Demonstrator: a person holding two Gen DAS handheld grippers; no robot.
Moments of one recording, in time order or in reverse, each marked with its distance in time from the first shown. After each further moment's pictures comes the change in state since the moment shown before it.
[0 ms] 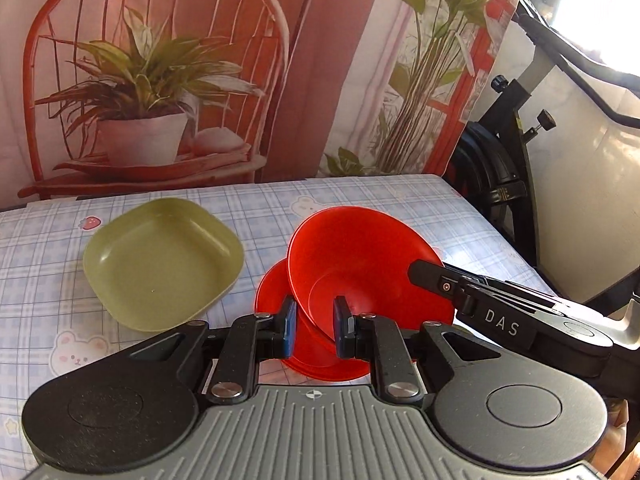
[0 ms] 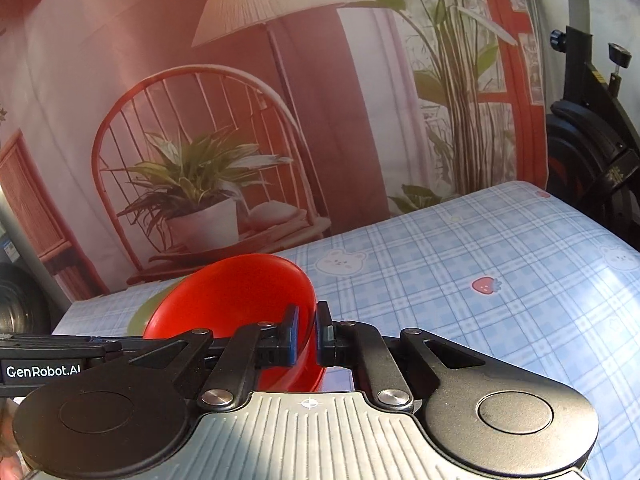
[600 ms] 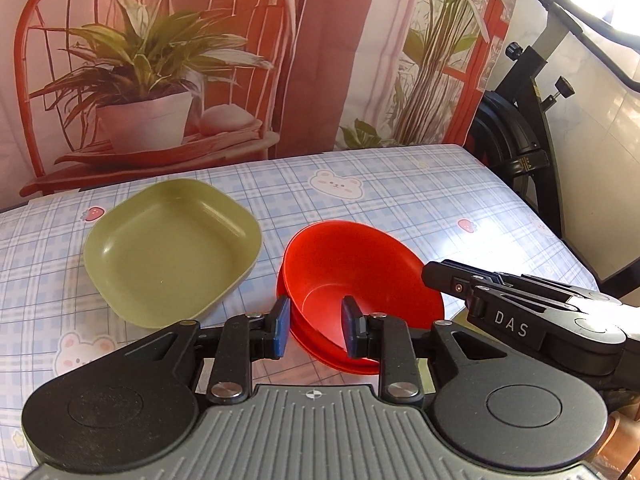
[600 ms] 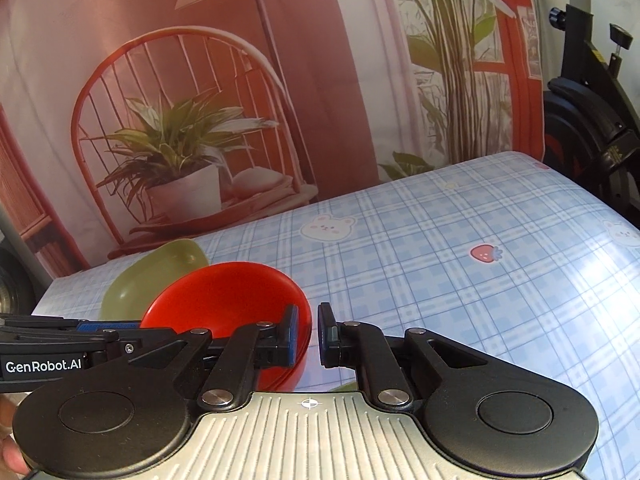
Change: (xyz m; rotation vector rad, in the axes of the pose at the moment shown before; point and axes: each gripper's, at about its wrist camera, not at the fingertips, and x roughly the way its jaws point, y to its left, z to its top) left arm 0.026 0.006 -0.001 0.043 0.060 0.054; right arm 0.023 -0.003 -0.017 -0.004 0.072 -0.044
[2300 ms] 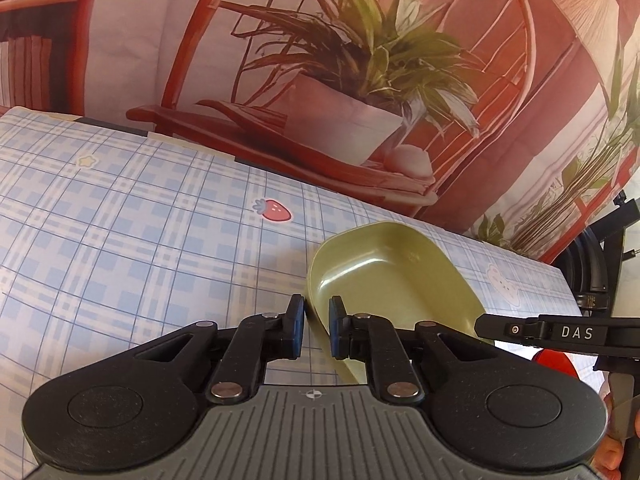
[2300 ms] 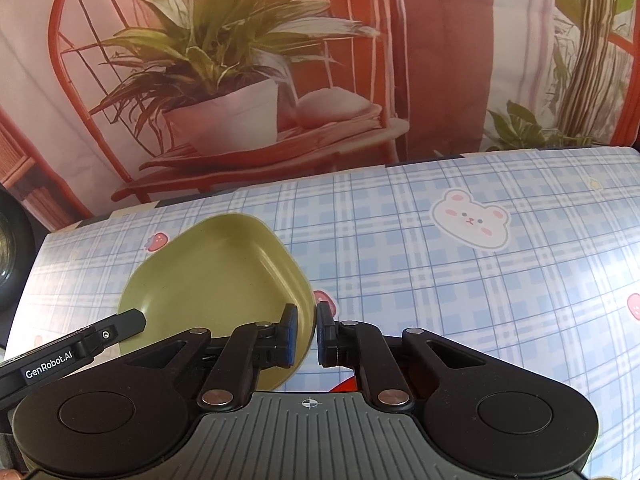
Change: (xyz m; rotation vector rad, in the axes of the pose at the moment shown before) left arm 0.027 0.181 -0.004 -0.418 -0.096 0.064; right arm 0.140 0.105 0.056 -0.061 0.348 0.007
